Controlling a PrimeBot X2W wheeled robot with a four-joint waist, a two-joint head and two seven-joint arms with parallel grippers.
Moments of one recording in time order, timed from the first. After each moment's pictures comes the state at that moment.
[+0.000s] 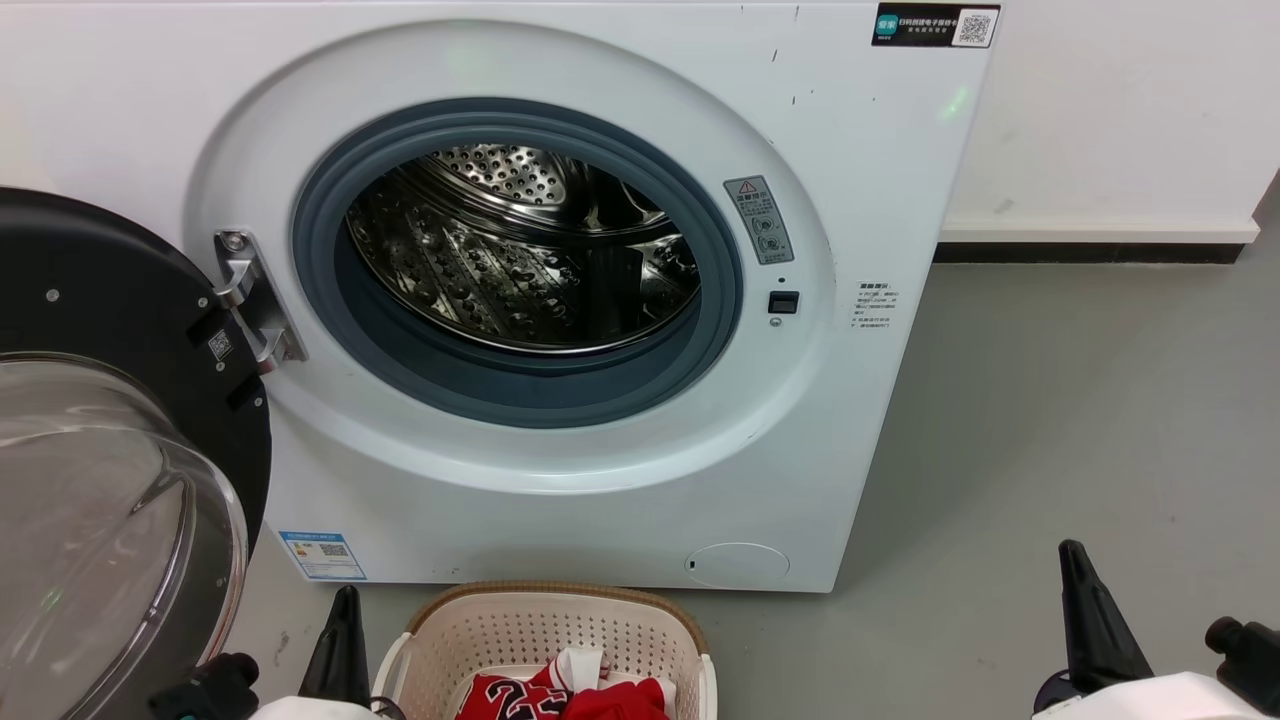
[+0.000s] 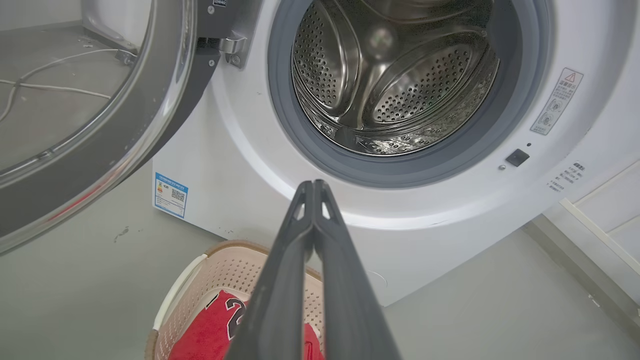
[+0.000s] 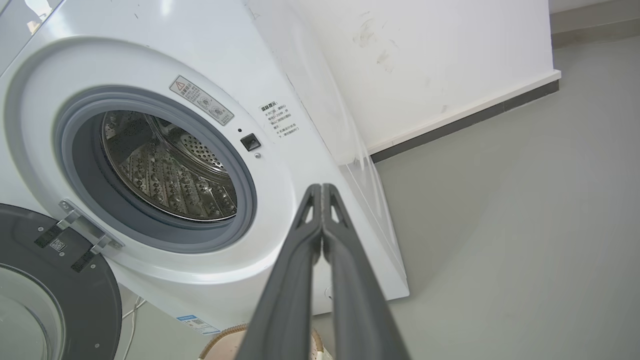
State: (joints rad) left arm 0.10 0.06 0.04 0.18 -0.52 -0.05 -0.14; right arm 0.11 -0.06 -0.04 0.12 0.52 0.13 -0.16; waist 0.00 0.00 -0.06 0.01
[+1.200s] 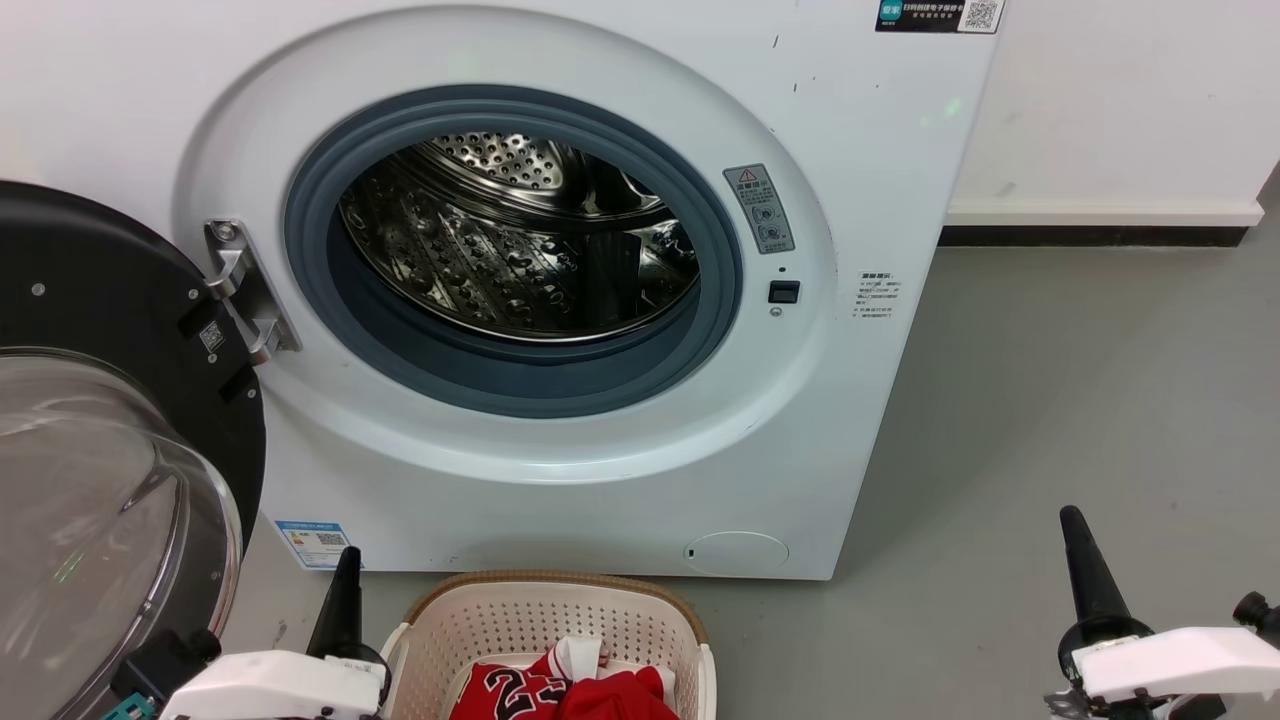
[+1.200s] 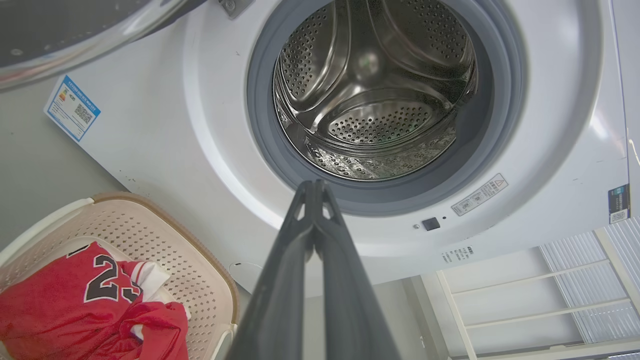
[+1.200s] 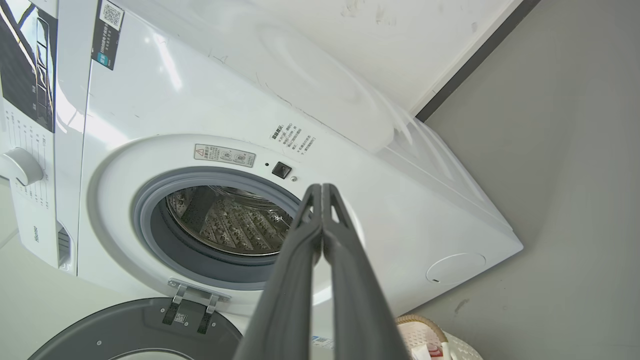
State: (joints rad) left arm 0.01 0.05 0.07 0.21 -1.02 -0.08 -0.02; right arm 0.02 -0.07 -0.06 0.18 1.04 0.13 -0.05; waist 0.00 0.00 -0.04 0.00
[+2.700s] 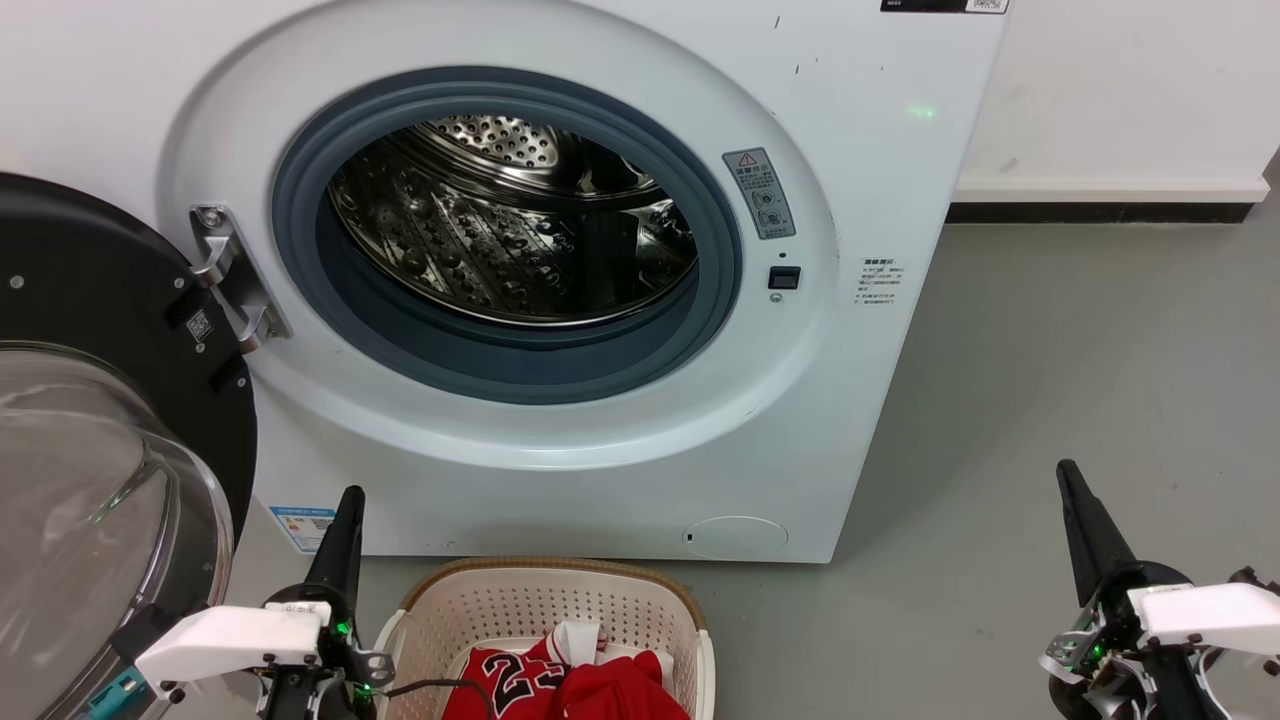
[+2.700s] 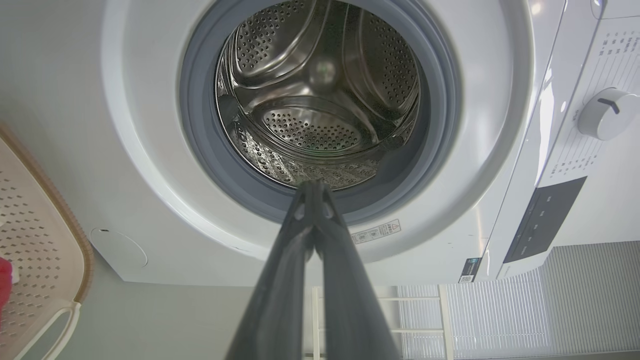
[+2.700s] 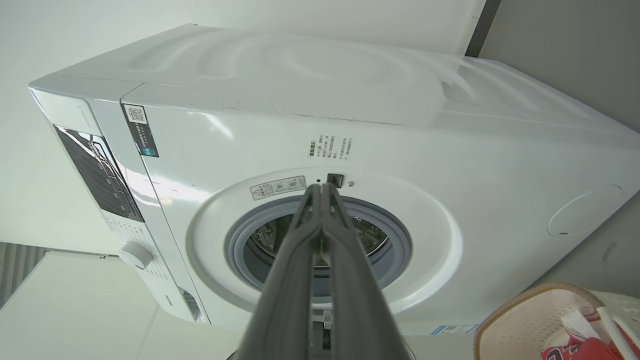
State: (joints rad) left arm -0.09 0.05 0.11 0.24 -1.50 -0.12 0.09; right arm -0.08 -0.07 -0.08 0.23 1.52 0.13 0.07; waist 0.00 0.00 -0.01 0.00
